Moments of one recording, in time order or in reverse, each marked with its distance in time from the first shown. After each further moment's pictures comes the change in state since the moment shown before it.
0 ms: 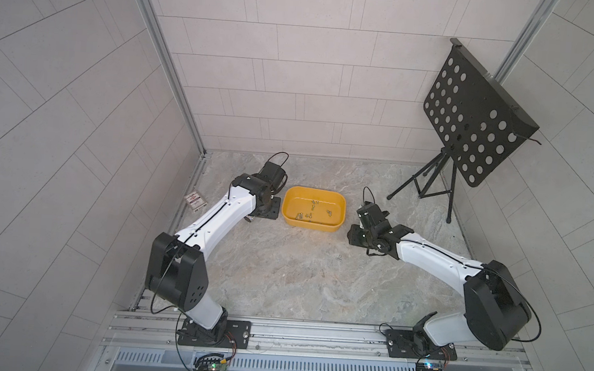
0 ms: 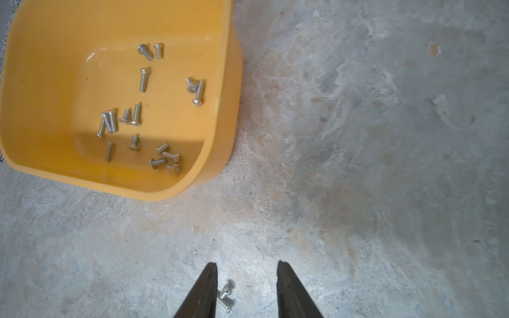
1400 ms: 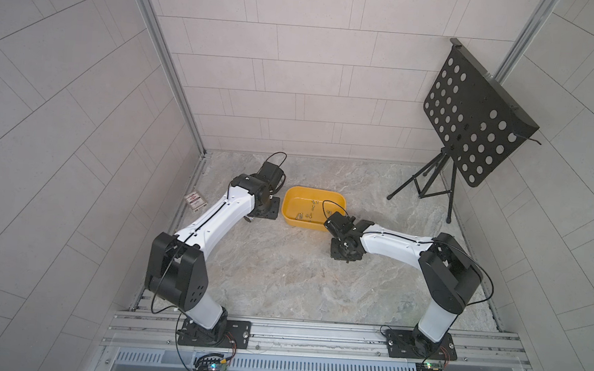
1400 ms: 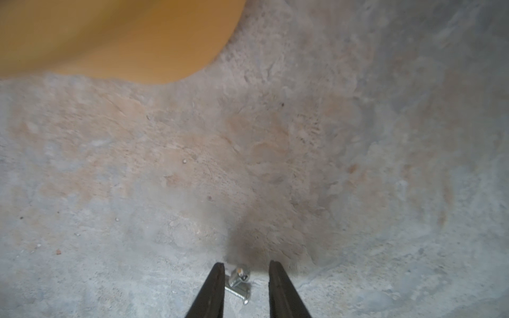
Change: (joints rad) left arm 0.014 0.000 -0.011 0.011 0.025 0.000; right arm 0.178 0.305 0.181 -0.249 0.083 0.175
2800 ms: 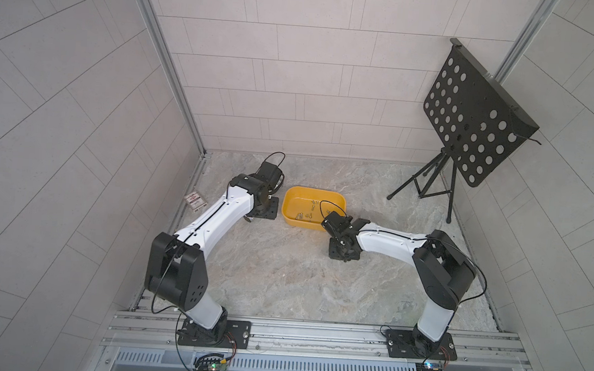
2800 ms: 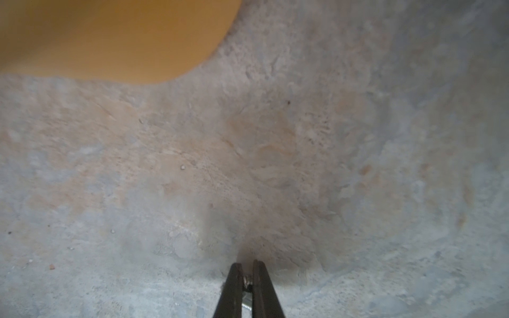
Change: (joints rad) left arm 0.012 0.000 -0.005 0.000 0.005 0.000; right arm 0.004 0.034 0.037 -0.030 0.002 0.027
